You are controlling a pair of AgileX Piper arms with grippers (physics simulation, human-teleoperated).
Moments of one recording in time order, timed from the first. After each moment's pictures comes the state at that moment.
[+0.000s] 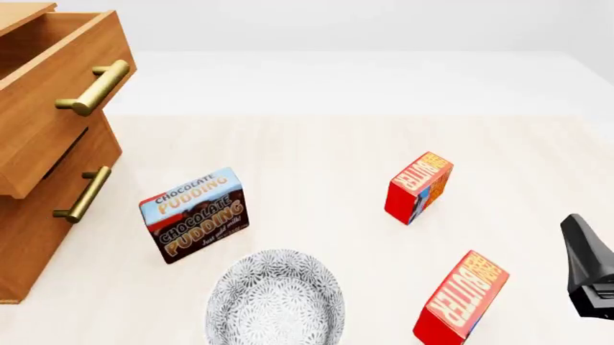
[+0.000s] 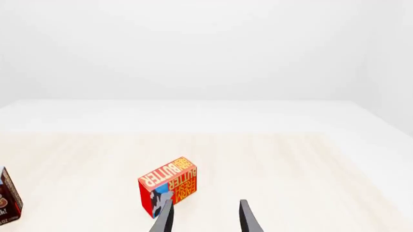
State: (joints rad) left arm 0.00 0.74 -1.36 1.20 -0.07; right arm 0.00 0.03 0.00 -0.03 0.00
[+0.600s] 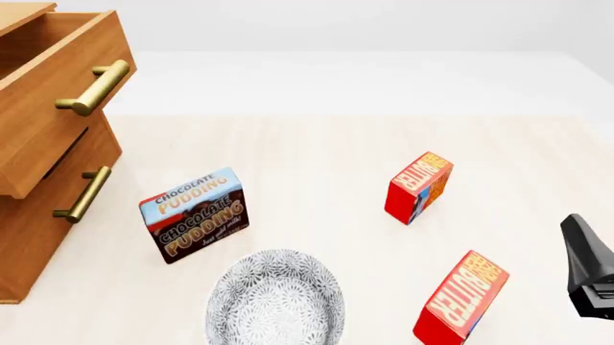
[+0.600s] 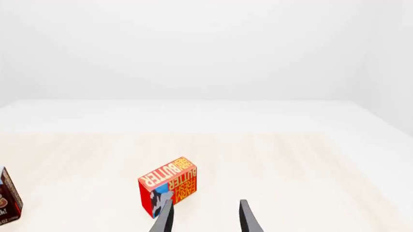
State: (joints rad) left arm 0.00 0.92 -1.33 1.07 -0.09; right arm 0.00 0.03 0.00 -0.03 0.00
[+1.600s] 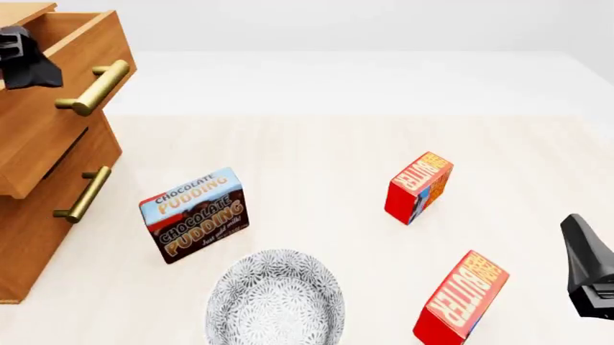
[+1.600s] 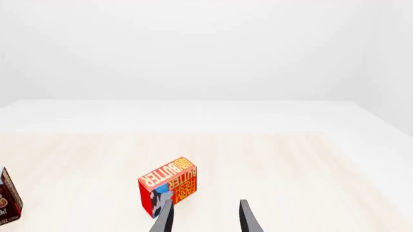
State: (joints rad) left arm 0.04 1.09 -1.19 0.89 -0.10; right arm 0.00 0.03 0.00 -0.03 0.00
